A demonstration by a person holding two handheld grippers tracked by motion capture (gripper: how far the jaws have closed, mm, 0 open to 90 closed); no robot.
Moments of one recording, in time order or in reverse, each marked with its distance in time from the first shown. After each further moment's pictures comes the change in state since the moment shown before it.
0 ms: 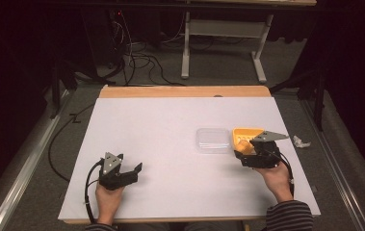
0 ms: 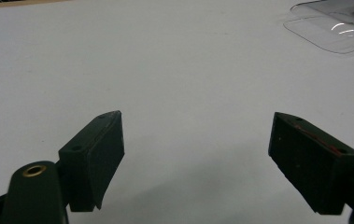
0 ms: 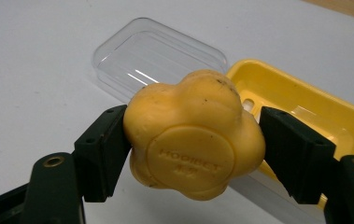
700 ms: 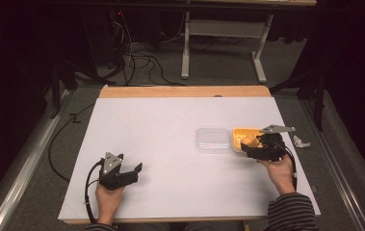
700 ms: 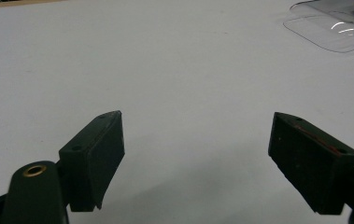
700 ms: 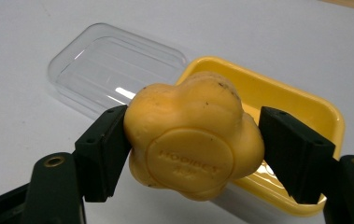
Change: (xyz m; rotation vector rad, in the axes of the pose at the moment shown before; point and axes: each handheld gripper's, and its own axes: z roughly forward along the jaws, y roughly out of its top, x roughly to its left) left arm 0.000 0.000 0.000 0.002 0.000 0.001; right arm -0.029 0.004 0.007 0.016 -0.044 0.089
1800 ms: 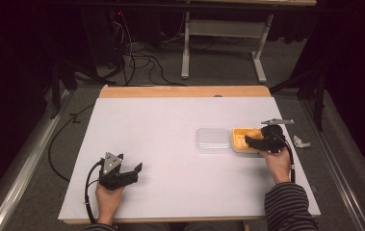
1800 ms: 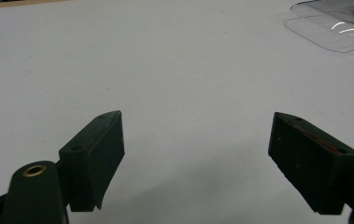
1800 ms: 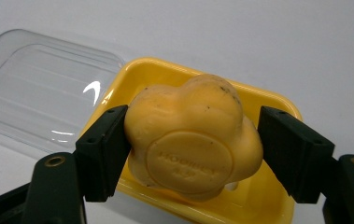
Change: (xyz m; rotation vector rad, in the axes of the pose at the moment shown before) left arm 0.000 0.000 0.000 0.000 0.001 0.001; right arm -0.026 0.006 0.030 0.045 -0.117 0.103
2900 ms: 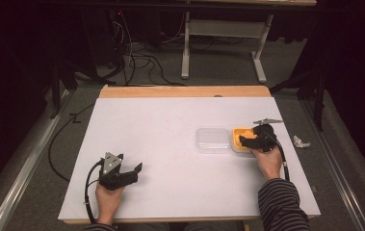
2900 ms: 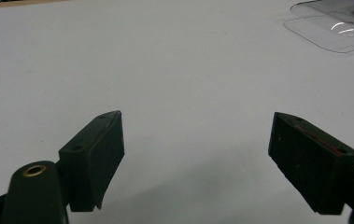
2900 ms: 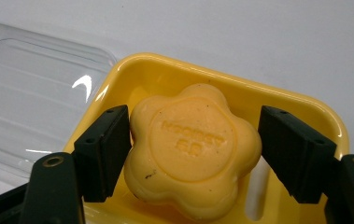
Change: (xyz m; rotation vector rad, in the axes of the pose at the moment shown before) left arm 0.000 0.000 0.000 -0.001 -0.001 -0.002; right arm 0.008 0.000 0.030 0.021 -0.025 0.013
